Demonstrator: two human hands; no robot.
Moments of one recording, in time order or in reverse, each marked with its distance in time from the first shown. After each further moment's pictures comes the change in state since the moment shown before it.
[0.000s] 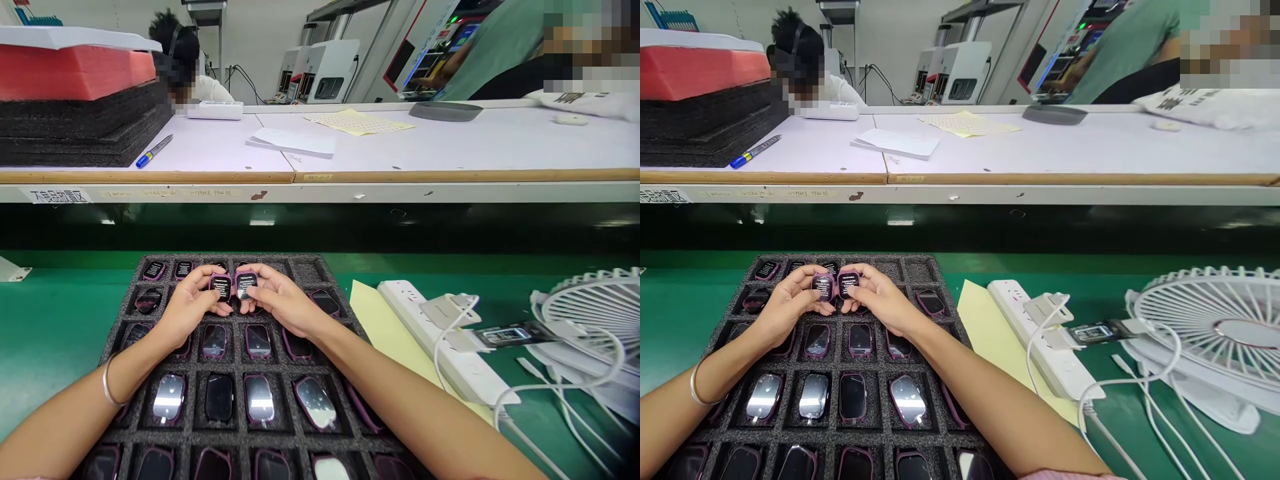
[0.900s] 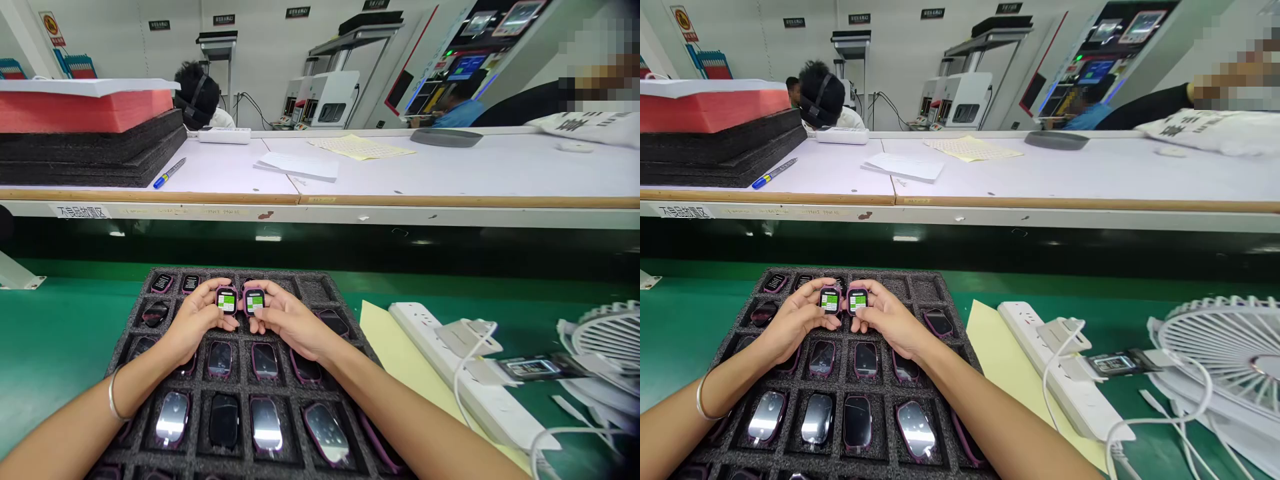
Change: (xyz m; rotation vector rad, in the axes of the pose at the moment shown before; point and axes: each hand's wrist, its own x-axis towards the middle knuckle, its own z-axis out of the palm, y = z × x) left_hand -0.003 0.004 0.000 -0.135 -0.005 -0.069; right_hand -0.003 -0.005 0.003 0.058 0.017 0.076
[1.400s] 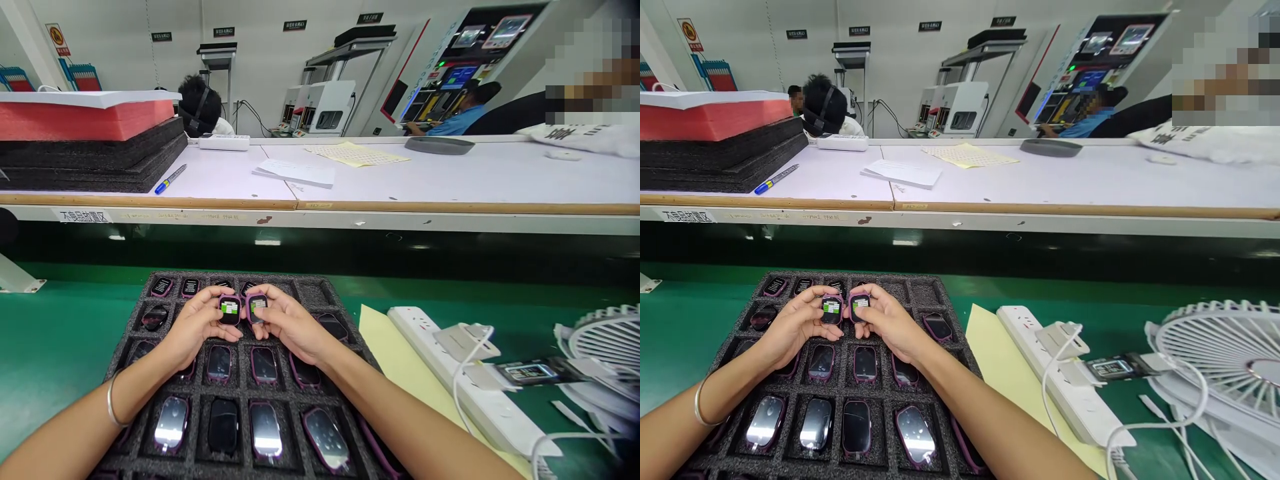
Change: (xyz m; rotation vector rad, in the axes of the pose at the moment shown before) left_hand -0.002 -0.001 -0.001 -0.036 -0.068 -0.027; right_hand 0.002 0.002 -0.001 0.022 0.021 -0.003
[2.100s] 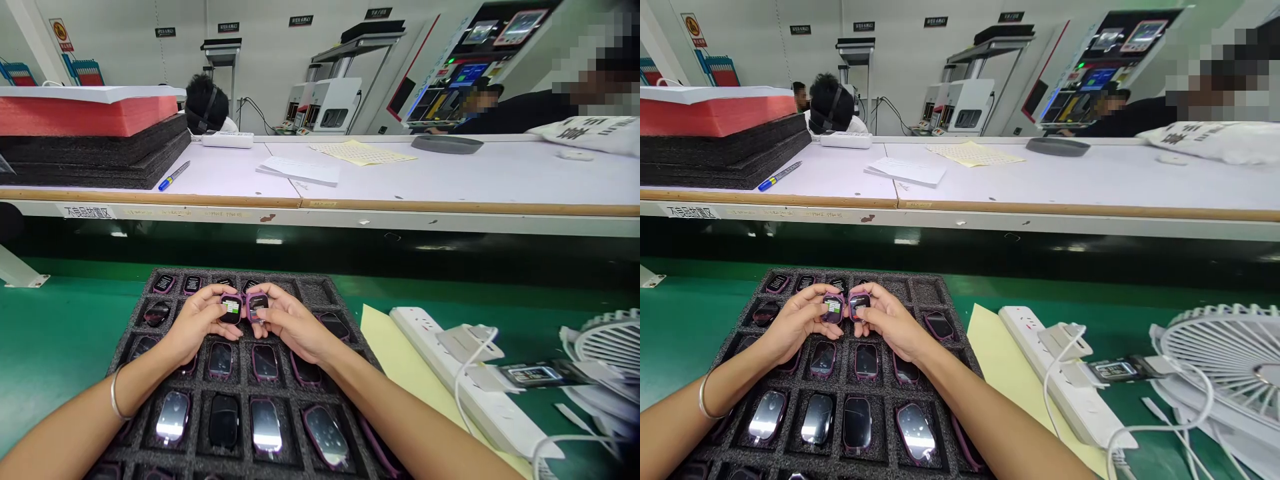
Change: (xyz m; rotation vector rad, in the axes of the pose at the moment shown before) left_hand 0.000 0.000 0.000 0.055 0.029 0.017; right_hand -0.004 -0.003 0.001 -0.023 -0.037 -0.012
